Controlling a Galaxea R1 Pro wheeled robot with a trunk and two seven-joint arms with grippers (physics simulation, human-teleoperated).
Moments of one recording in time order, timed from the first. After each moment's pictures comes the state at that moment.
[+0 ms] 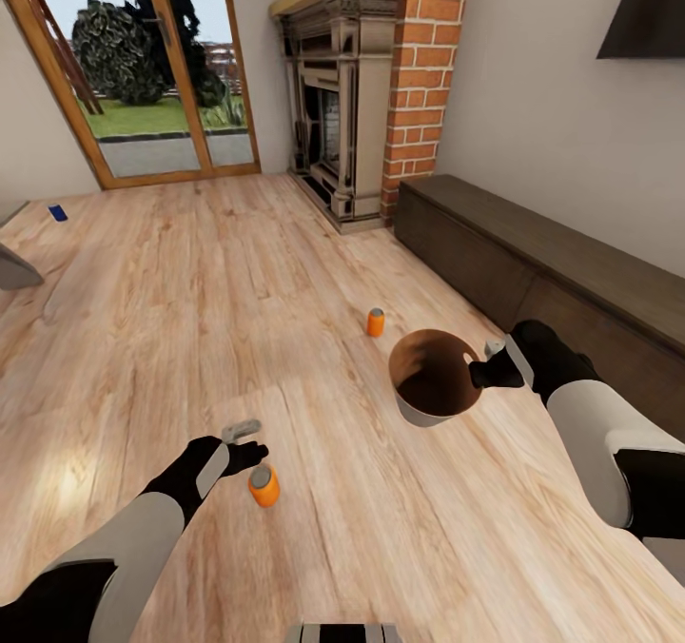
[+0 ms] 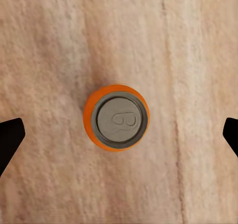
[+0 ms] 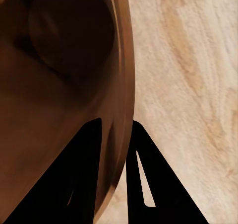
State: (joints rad) left arm -0.85 0.00 0.07 -0.38 0.25 0.48 0.08; right arm -1.21 -0.17 0.01 -0.45 0.07 1.05 0.23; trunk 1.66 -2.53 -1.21
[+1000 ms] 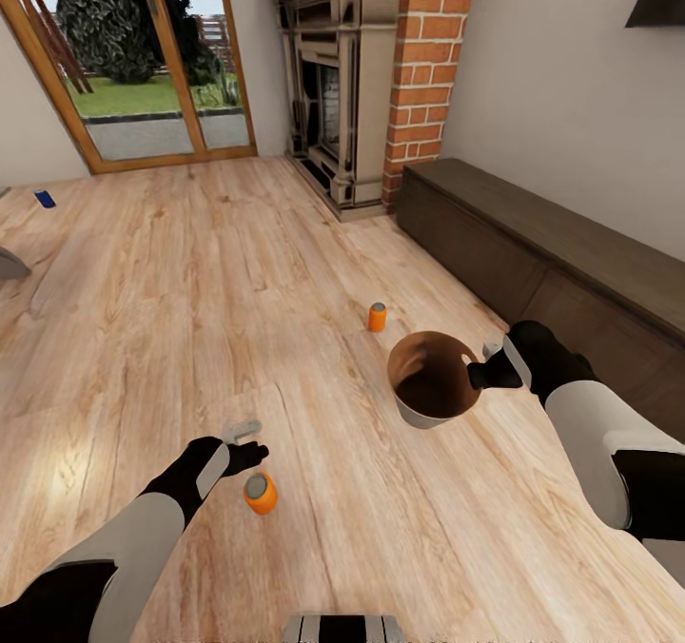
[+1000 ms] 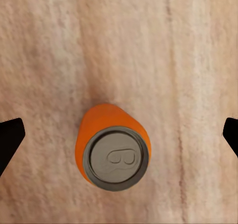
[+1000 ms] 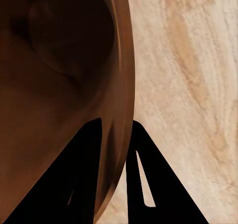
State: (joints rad) left arm -0.85 0.00 0.06 -0.38 0.25 0.48 0.08; right arm -1.21 -0.17 0.03 -0.45 0.07 1.05 0.23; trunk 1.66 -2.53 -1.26
